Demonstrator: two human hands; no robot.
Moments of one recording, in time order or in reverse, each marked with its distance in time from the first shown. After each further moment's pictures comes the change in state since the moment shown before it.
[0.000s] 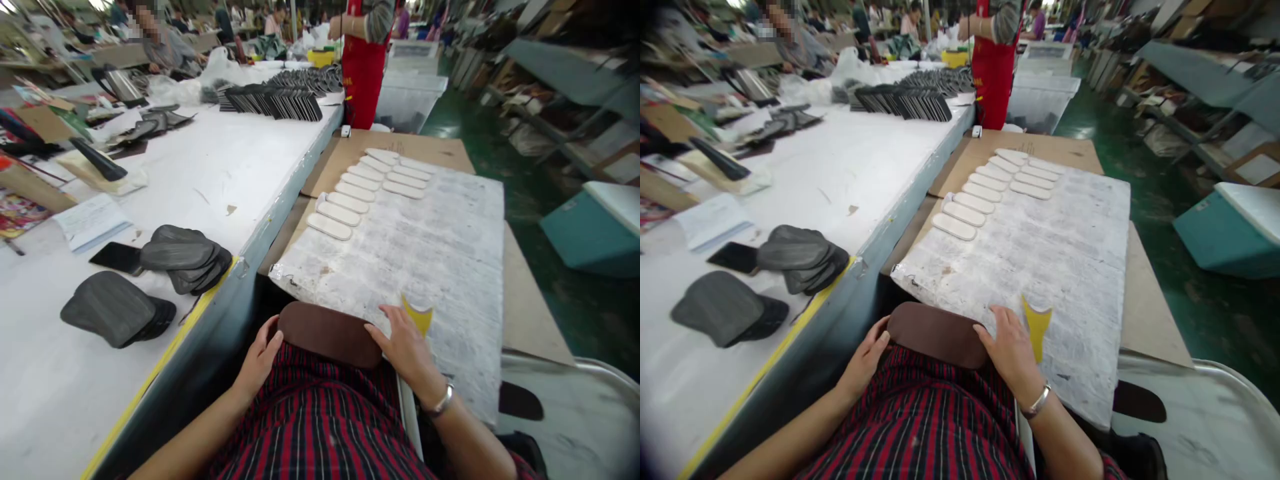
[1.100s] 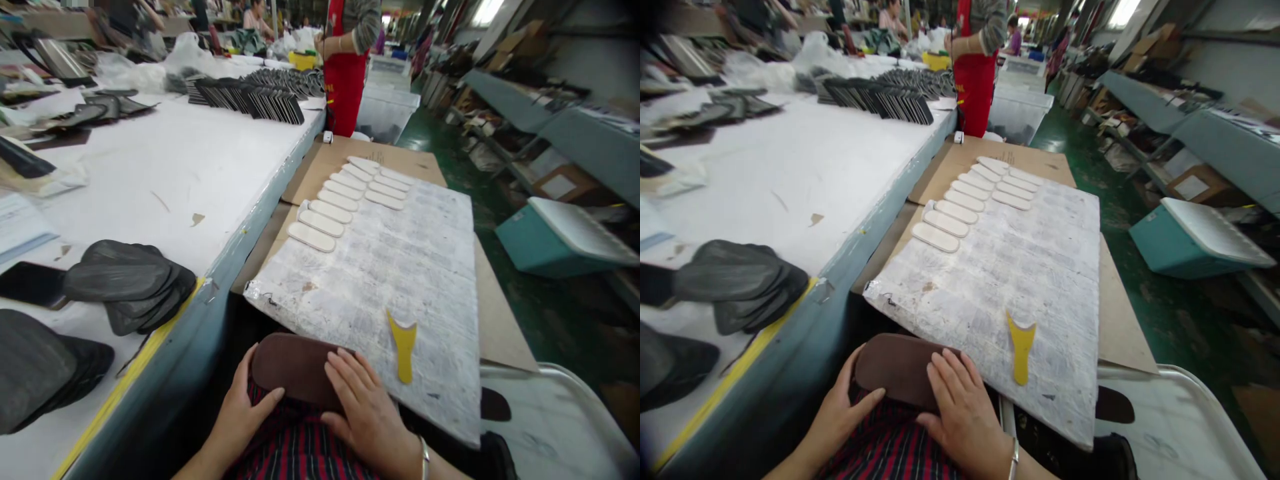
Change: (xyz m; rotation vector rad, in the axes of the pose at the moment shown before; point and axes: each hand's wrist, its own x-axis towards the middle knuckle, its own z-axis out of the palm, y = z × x) left_hand -0.001 -0.010 0.006 0.295 -0.069 0.003; right_hand -0.030 -0.039 0.008 -0.317 -0.068 -0.619
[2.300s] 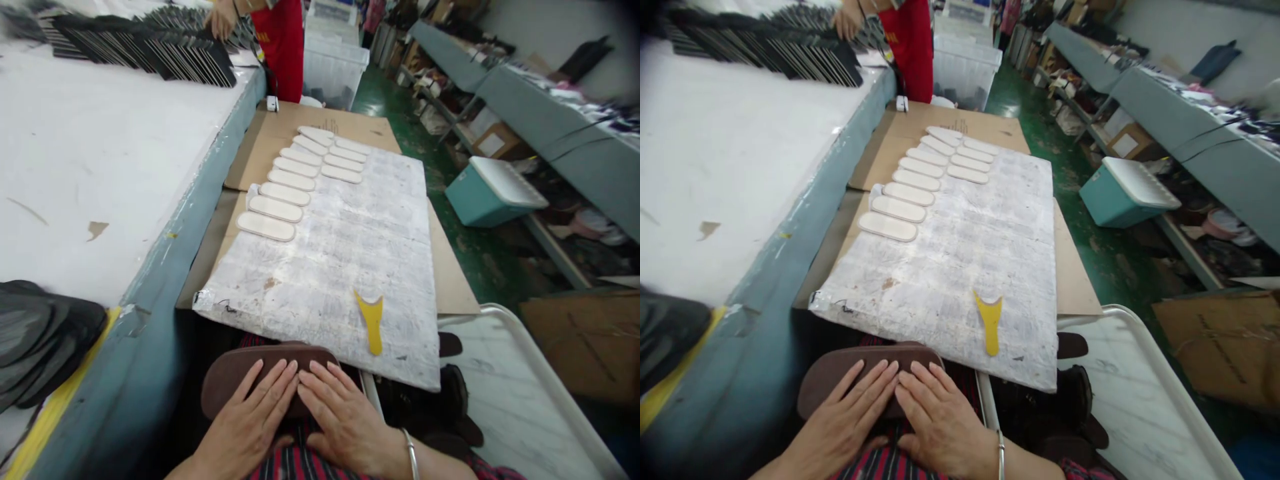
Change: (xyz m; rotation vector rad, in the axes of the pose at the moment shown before) left_hand 0.025 0.054 0.012 1.058 -0.208 1.364; right_hand -0.029 -0.001 0.004 0.138 0.050 0.039
